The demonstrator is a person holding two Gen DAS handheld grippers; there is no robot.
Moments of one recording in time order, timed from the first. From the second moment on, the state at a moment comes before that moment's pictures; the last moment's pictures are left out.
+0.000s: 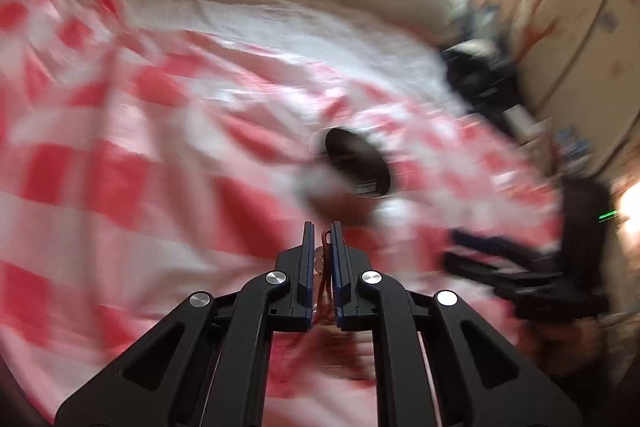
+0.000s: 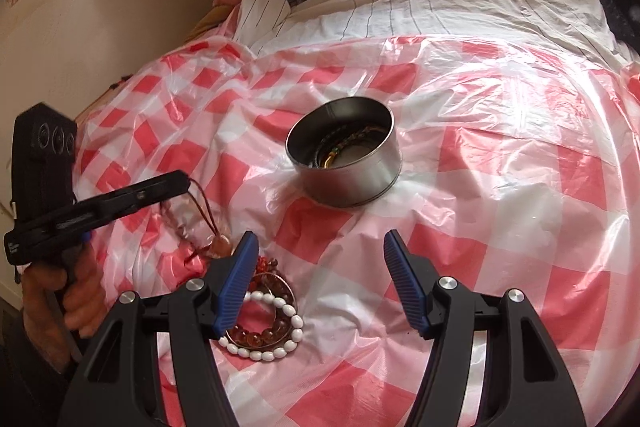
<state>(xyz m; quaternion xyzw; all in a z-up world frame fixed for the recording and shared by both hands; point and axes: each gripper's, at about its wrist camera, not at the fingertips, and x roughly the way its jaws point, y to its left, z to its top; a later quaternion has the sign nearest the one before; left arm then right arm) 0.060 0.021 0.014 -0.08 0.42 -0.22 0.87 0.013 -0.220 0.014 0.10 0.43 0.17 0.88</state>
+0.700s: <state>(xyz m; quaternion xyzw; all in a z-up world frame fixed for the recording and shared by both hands) 0.065 0.011 -0.012 -0.01 0.45 -0.19 0.87 0.014 -0.160 0.012 0.03 0.43 0.22 0.88</state>
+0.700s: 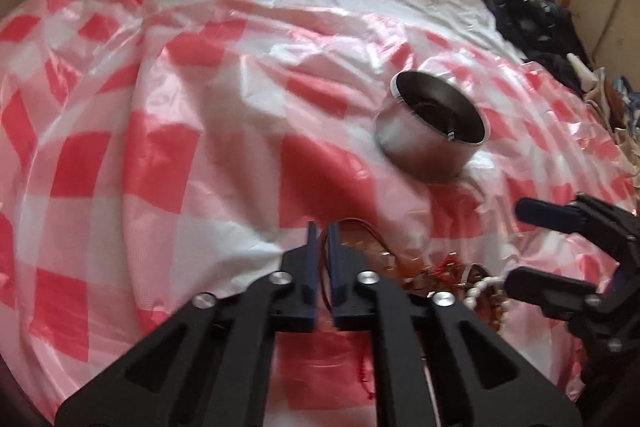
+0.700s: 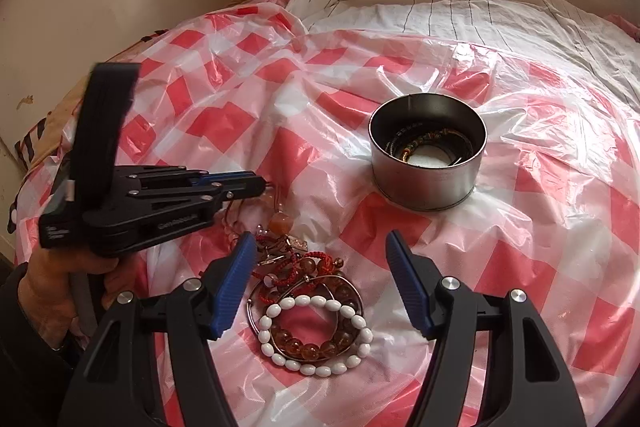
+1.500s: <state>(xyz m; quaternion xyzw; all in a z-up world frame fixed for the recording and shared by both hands) 0.052 0.074 0.044 -0.22 0.35 -0.26 0.87 0.027 -0.093 -0.021 -0.08 0.47 0.24 0.85</state>
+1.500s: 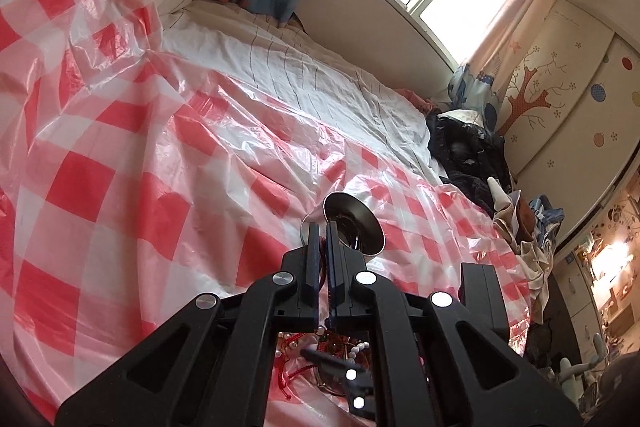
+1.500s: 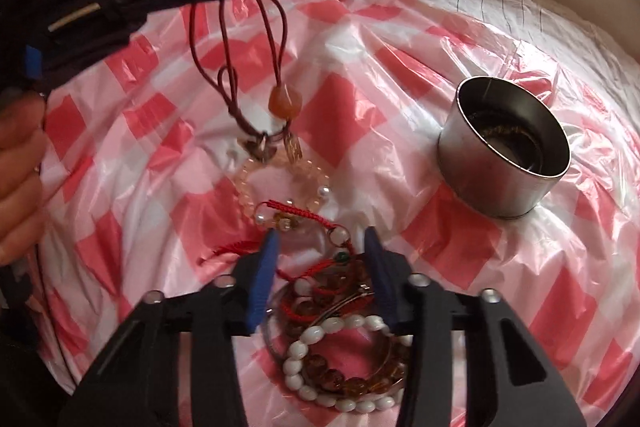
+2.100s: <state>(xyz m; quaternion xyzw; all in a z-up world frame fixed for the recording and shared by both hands) 0.055 0.066 0.037 -0.21 0.36 -0.26 0.87 0.024 -0.187 0.043 0.12 0.37 0.27 0.88</state>
